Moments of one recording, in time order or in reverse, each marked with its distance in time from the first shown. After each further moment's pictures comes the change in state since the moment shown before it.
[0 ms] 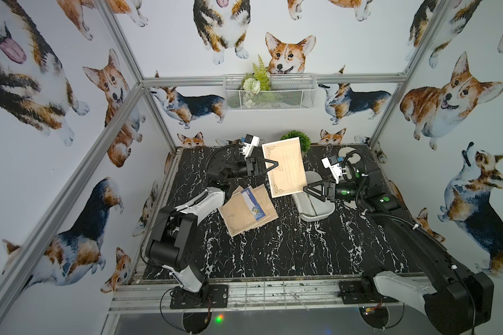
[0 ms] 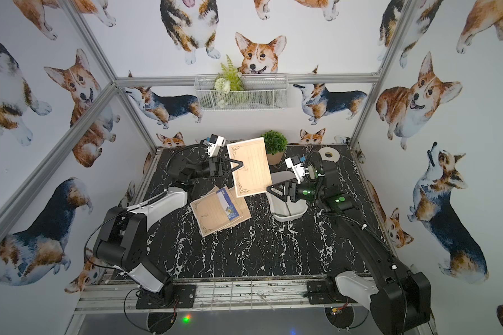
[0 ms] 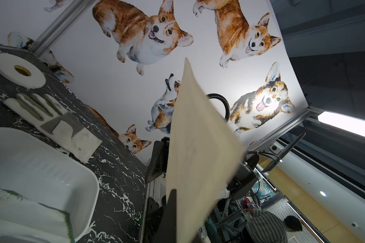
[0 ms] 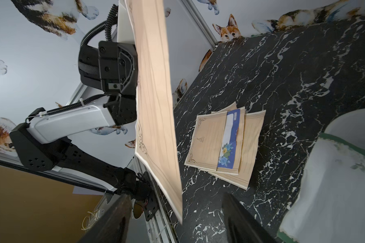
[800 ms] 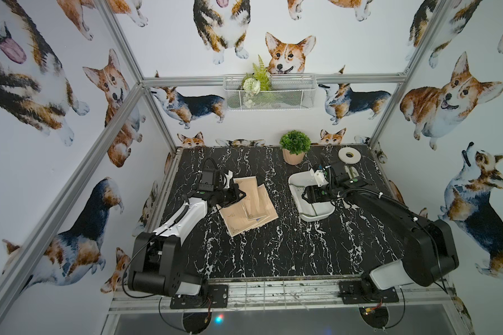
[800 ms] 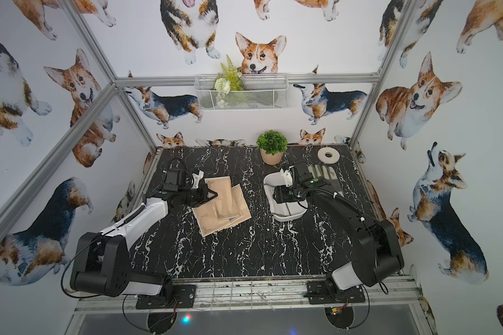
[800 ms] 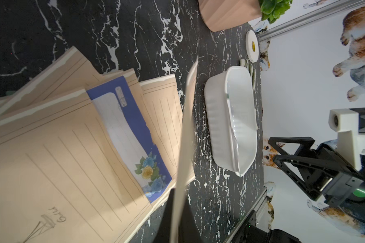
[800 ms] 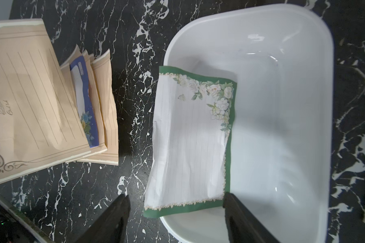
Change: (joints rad) left arm 0.134 -0.208 -0.195 -1.271 -0.608 0.747; right arm 0.146 0.381 0.181 -0.380 0.702 -0.197
